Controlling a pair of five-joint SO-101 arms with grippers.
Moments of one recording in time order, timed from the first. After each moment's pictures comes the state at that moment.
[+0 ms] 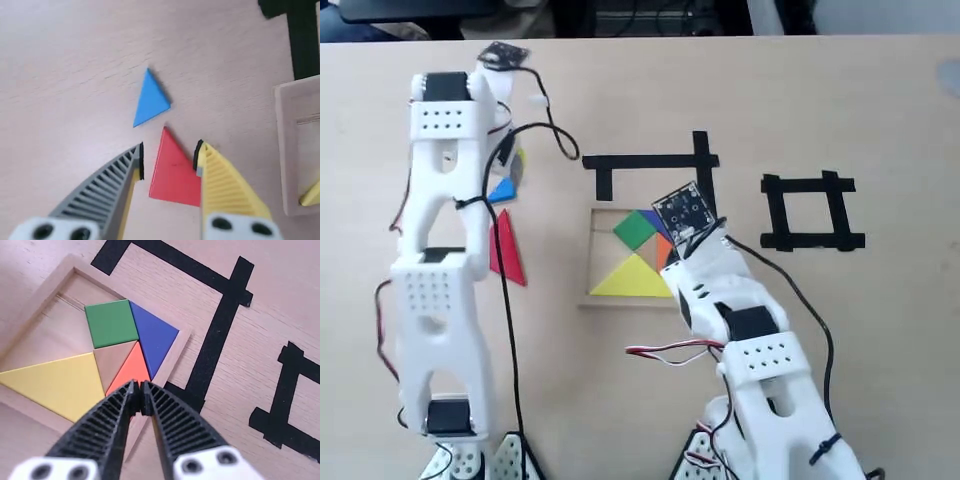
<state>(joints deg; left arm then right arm) -6.7 42.2 -54.9 100.5 -18.4 -12.5 -52.4 77.8 29.1 19.7</state>
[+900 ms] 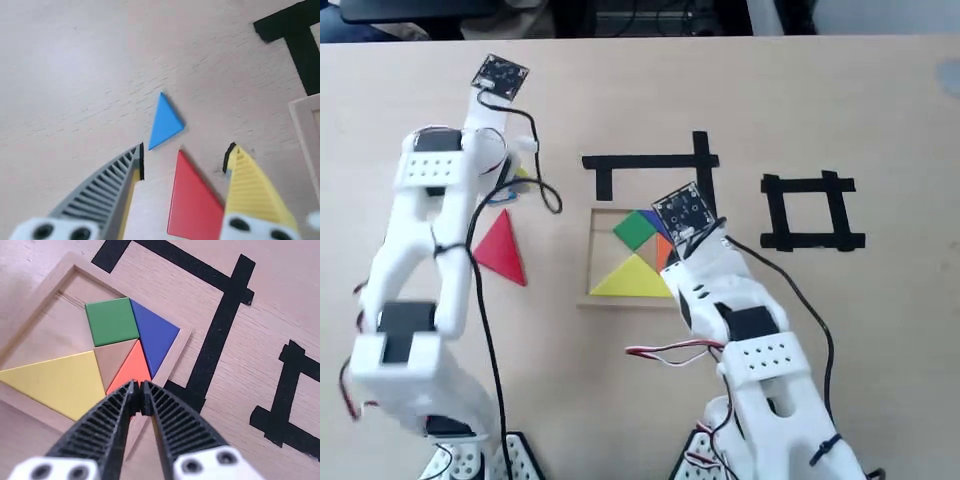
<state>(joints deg) -6.9 13.9 1.3 57.9 -25.4 -12.5 -52.4 77.8 29.3 19.7</state>
